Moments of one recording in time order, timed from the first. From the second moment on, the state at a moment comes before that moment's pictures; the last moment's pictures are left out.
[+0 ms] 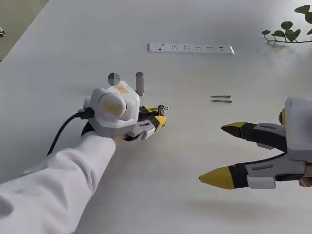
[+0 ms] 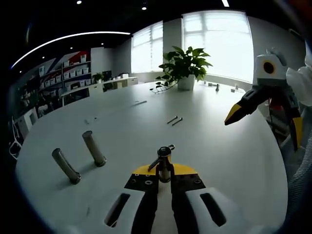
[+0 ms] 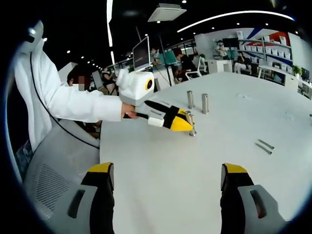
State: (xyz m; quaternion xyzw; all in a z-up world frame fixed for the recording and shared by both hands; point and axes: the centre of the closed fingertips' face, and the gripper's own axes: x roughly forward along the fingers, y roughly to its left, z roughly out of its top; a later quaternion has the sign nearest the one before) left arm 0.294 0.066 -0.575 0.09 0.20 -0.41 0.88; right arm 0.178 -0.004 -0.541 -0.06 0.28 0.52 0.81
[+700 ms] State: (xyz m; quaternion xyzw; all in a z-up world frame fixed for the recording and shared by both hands) left arm 0.298 0.060 -0.583 0.09 0.21 -0.40 0.89; right arm 0.179 -0.009 -0.538 -0.05 0.28 0.50 0.82
